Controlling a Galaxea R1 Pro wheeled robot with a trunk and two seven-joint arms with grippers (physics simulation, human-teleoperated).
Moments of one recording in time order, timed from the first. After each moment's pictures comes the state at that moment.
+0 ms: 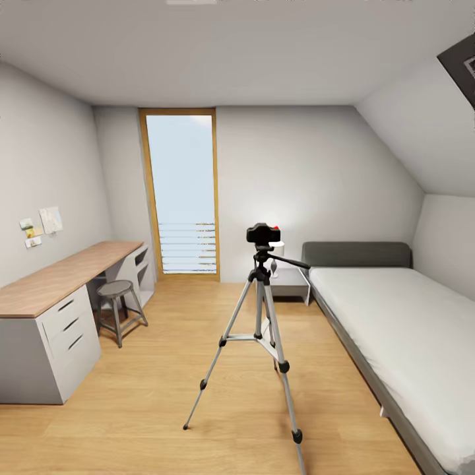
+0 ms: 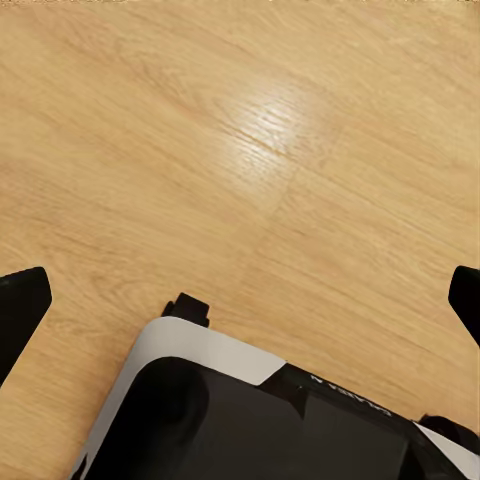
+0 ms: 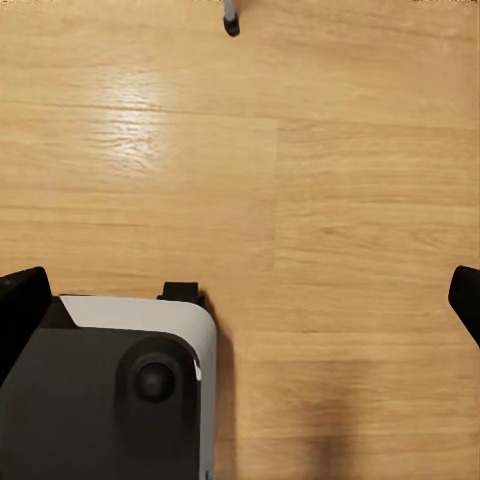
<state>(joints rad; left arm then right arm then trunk) -0.32 0.04 -0.23 -0.01 0.69 0.00 0.08 -0.22 -0.09 -0.02 0.03 0.07 -0.15 0.00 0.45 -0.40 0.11</state>
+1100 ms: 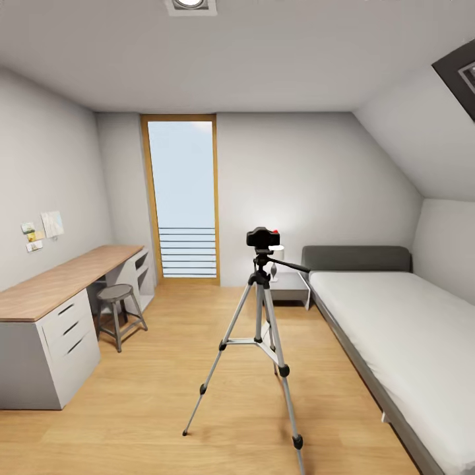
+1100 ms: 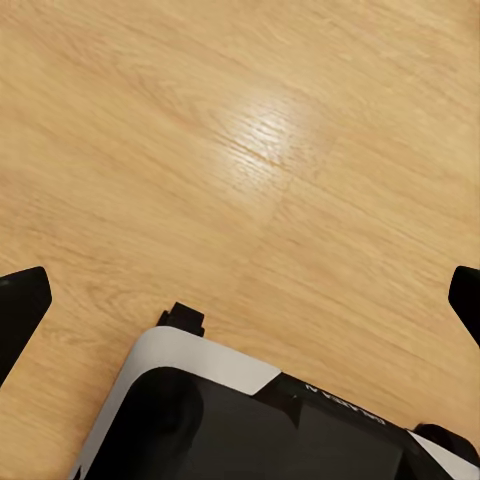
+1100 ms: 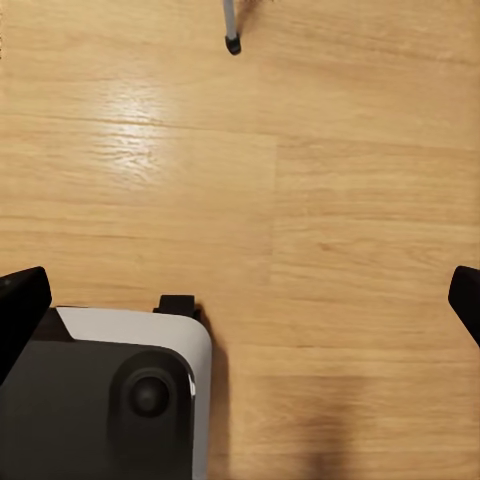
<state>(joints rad) -0.32 0.04 -0.23 -0.01 0.69 0.00 0.08 -0.22 -0.09 -0.01 0.03 0.08 -0.15 0.01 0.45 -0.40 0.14</state>
